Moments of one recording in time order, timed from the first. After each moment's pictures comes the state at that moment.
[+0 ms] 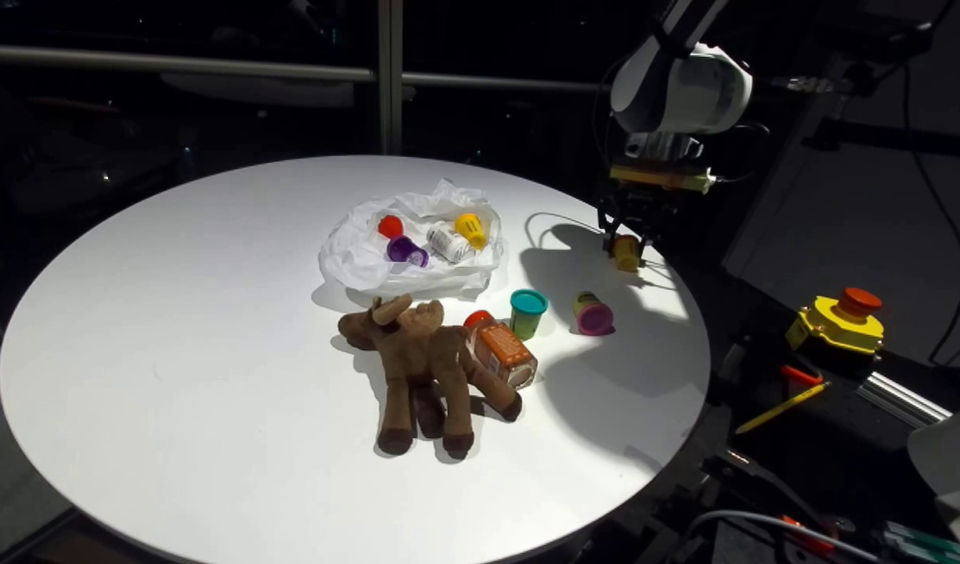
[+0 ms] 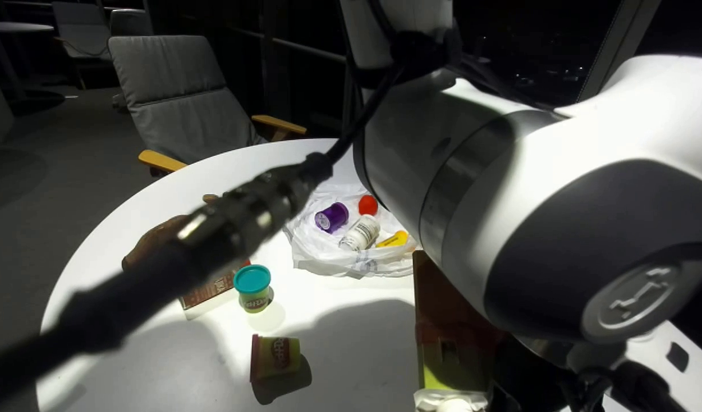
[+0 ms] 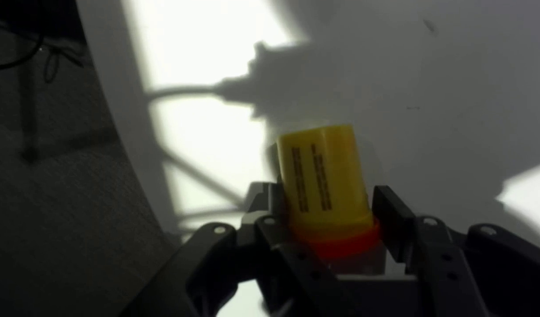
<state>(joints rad) -0.24 0.57 -0.29 -2.20 0.28 2.64 0.51</state>
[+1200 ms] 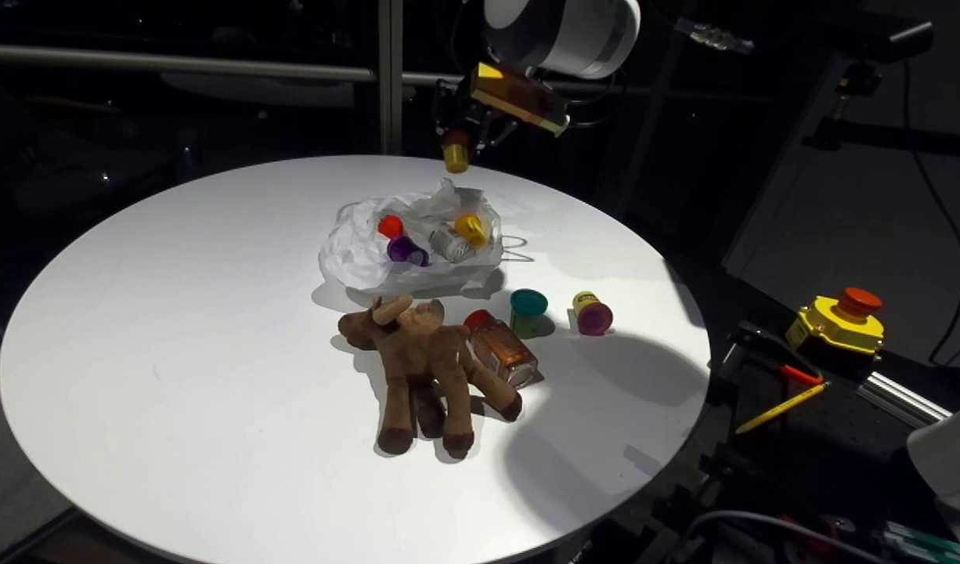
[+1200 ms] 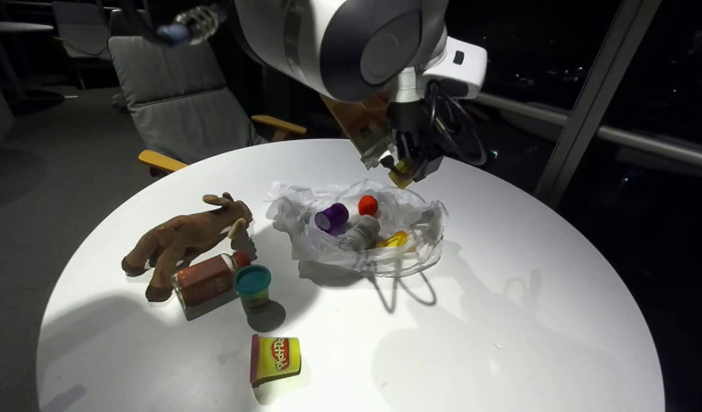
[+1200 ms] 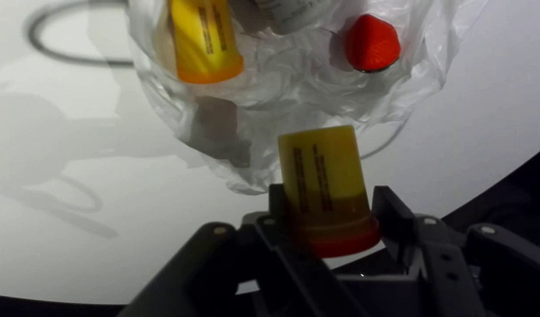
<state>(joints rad) -0.07 0.54 -0.04 -1.99 0.25 3.07 0.33</state>
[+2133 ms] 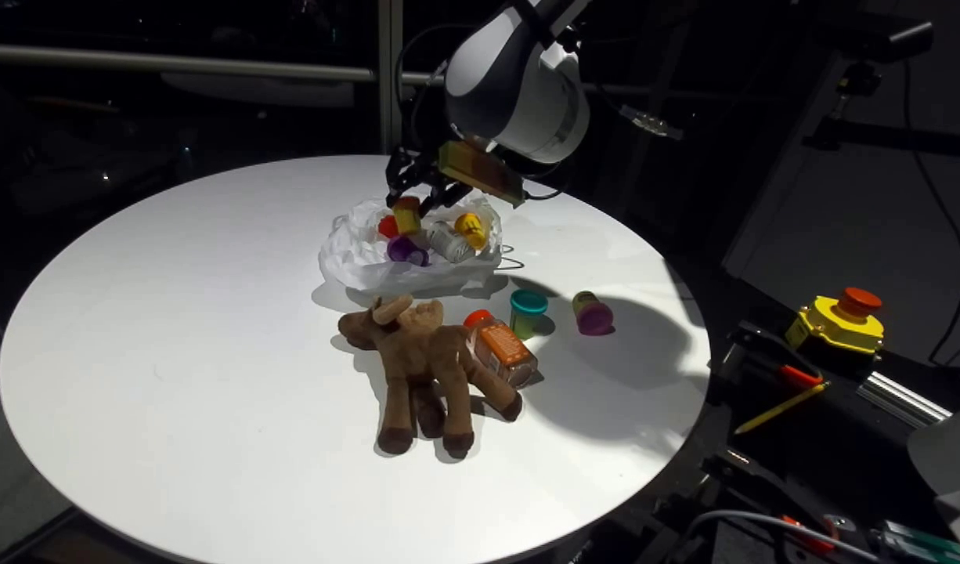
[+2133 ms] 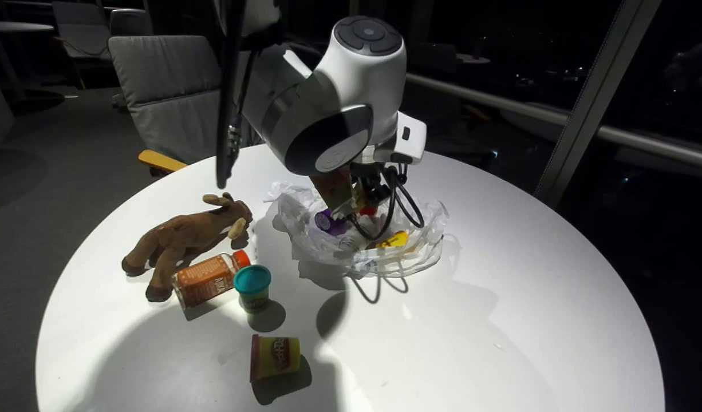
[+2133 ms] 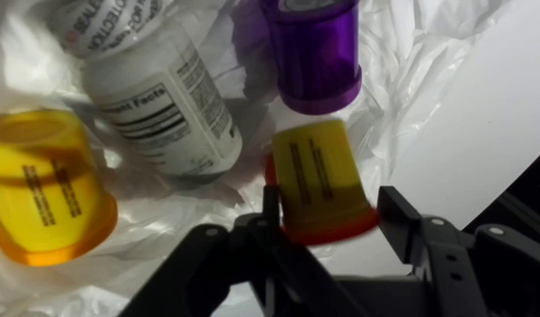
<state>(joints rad) -0.36 0.81 0.38 -1.89 0.23 3.22 0.11</state>
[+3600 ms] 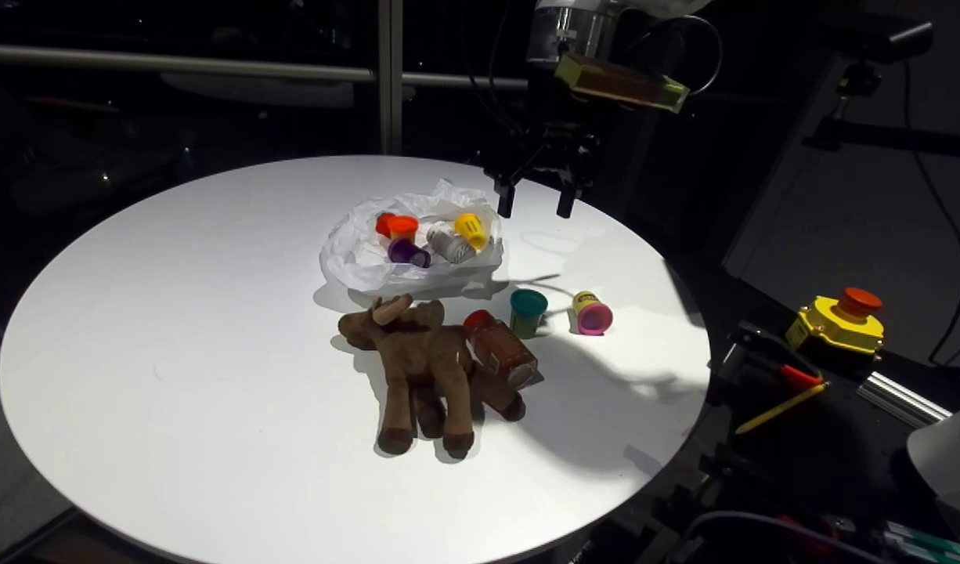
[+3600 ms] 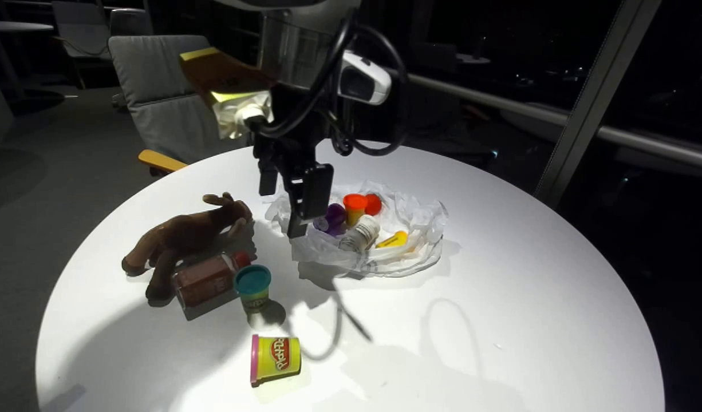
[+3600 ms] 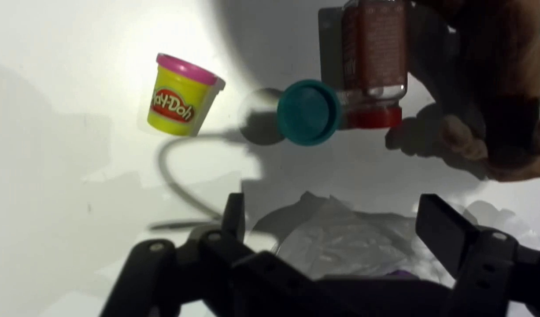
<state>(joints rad) -0.12 0.20 0.09 -2.31 0.16 2.44 0.31</state>
